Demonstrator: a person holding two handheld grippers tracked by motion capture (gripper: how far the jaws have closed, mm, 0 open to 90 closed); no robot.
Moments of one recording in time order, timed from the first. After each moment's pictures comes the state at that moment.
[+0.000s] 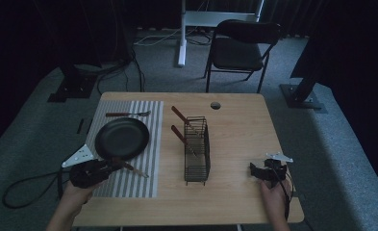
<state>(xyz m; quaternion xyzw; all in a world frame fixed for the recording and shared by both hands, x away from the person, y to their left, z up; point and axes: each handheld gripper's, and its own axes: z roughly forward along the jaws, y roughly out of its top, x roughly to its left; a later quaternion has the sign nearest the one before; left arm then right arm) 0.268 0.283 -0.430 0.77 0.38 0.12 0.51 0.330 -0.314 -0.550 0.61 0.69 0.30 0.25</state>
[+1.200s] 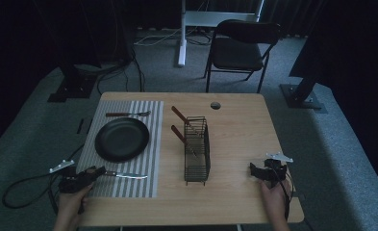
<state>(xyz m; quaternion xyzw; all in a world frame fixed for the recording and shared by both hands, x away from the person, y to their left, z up) 0.277 0.351 -0.530 0.62 0.62 0.10 0.46 0.330 -0.314 -0.550 0.61 0.69 0.30 0.25</state>
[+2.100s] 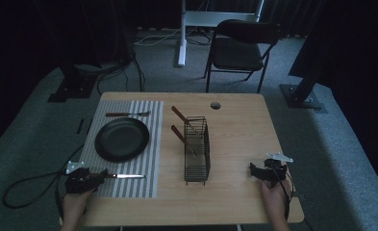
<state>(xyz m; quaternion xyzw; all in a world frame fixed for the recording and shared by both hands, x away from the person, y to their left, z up) 0.276 0.331 -0.535 0.65 0.63 0.21 0.37 0.330 -0.314 -0.550 0.61 0.69 0.30 0.25</state>
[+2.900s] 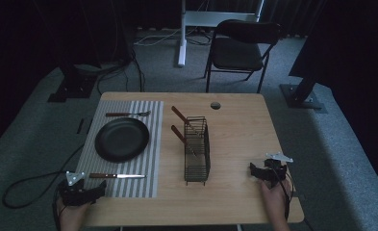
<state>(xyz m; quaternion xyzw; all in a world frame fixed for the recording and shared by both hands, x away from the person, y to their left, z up) 0.243 0.322 -0.539 0.67 0.63 0.25 0.30 0.330 -0.314 -0.550 0.61 0.69 0.30 0.25</state>
